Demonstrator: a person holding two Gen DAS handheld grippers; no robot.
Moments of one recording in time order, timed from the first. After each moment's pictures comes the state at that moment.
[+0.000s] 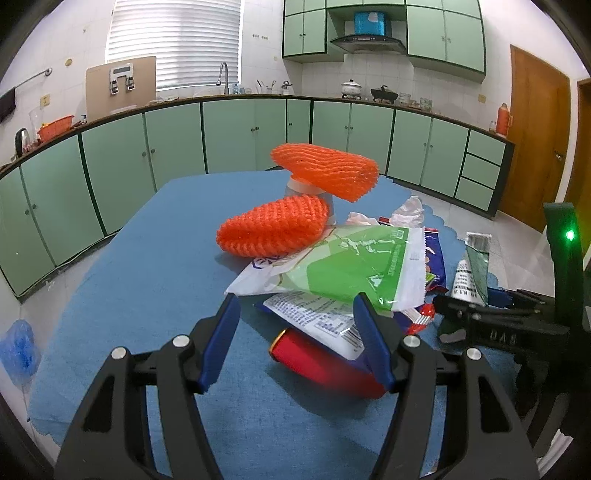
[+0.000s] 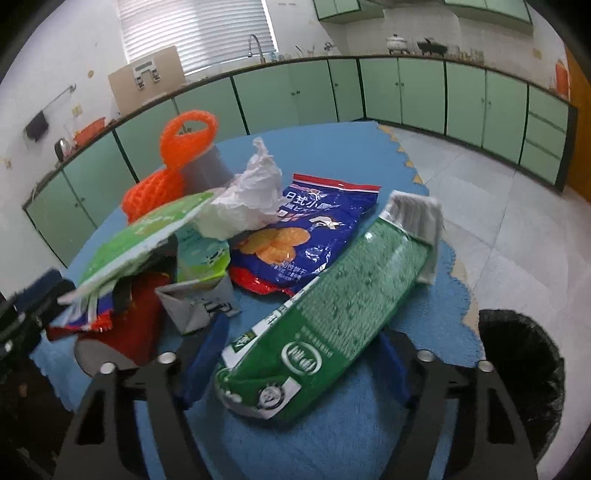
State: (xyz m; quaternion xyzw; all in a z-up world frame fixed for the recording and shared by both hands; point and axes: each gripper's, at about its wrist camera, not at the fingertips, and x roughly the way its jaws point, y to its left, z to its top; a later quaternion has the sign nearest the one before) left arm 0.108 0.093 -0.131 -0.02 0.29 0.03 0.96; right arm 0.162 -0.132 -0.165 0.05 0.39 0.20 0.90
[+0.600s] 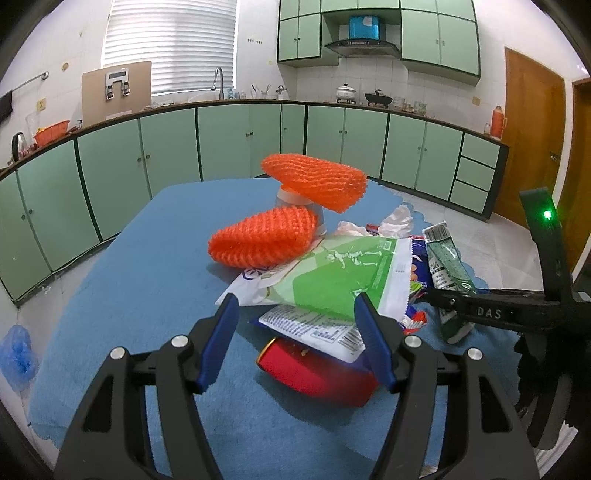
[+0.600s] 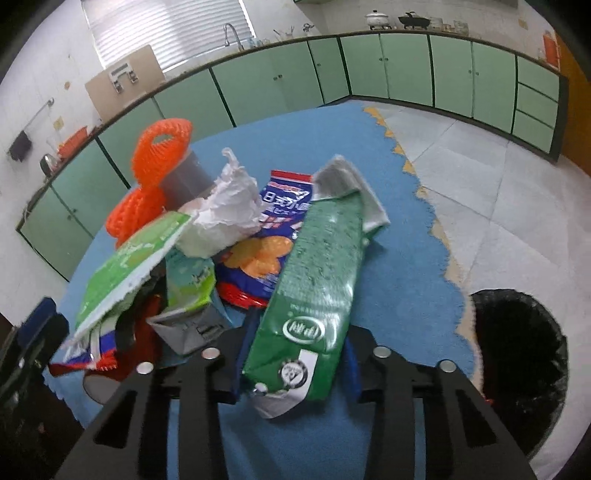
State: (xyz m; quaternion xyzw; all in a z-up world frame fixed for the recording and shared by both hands) left arm 0.108 0.087 -0.121 -0.02 0.28 0.02 0.96; right arm 0.180 -0.139 -0.155 0.06 0.43 0.17 0.88
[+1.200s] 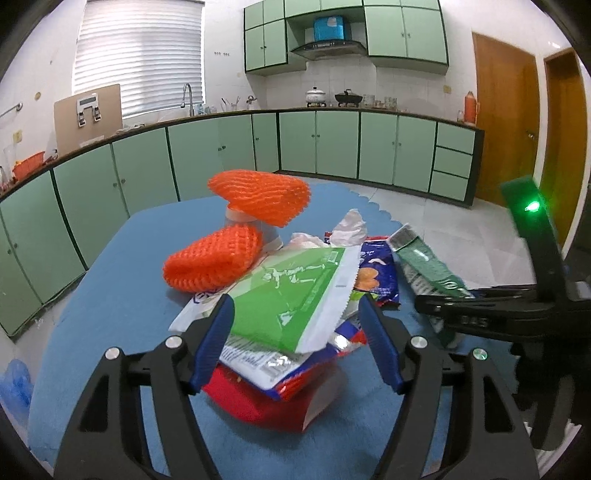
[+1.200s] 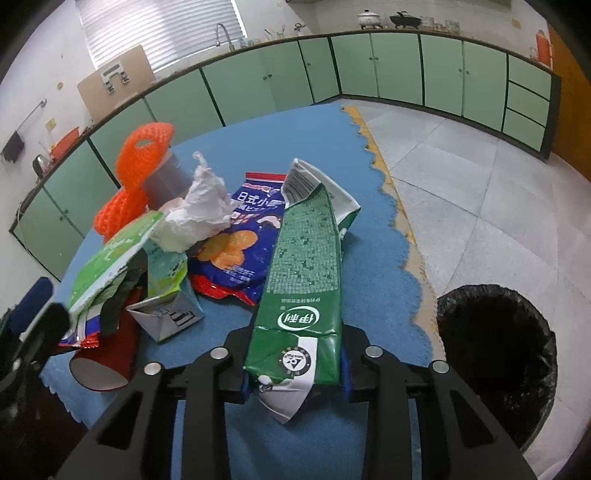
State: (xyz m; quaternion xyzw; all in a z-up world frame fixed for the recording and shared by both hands) left arm 0.124 0.045 -0.122 0.03 0.27 -0.02 0.96; right arm 0.175 -0.161 -0.159 0.07 0.43 0.16 0.88
